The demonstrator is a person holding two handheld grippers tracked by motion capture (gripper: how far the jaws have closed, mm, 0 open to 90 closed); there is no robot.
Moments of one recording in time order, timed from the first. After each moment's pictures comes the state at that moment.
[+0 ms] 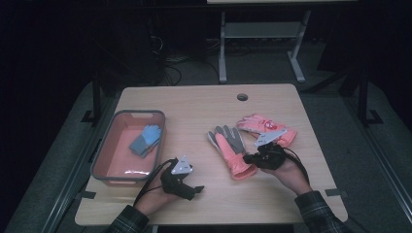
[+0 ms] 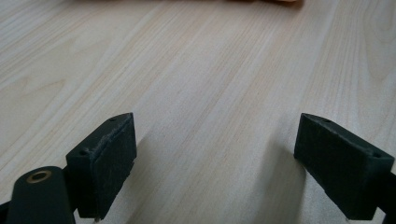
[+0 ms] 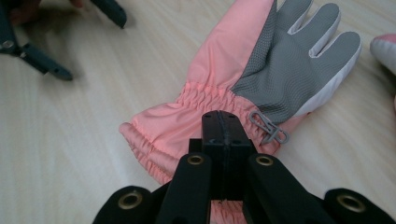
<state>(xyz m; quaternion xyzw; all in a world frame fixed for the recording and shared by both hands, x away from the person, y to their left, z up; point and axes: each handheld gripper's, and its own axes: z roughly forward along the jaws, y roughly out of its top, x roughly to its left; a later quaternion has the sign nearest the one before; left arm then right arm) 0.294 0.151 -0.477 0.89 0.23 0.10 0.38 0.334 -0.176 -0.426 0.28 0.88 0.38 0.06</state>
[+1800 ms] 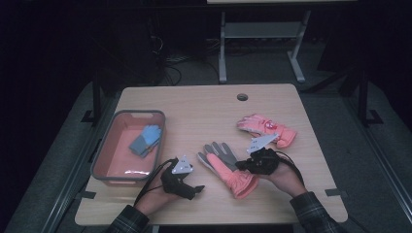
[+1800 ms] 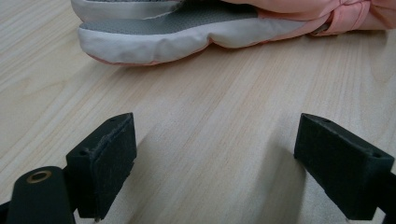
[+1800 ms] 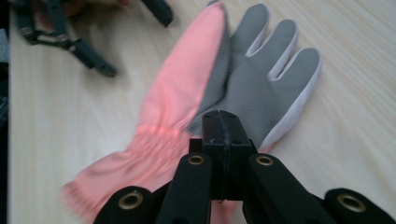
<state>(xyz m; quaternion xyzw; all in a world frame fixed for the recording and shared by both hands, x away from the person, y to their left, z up) 0.295 0.150 -0.477 0.89 0.24 0.10 0.38 0.320 -0.155 -0.425 0.24 0.89 0.38 0.04</state>
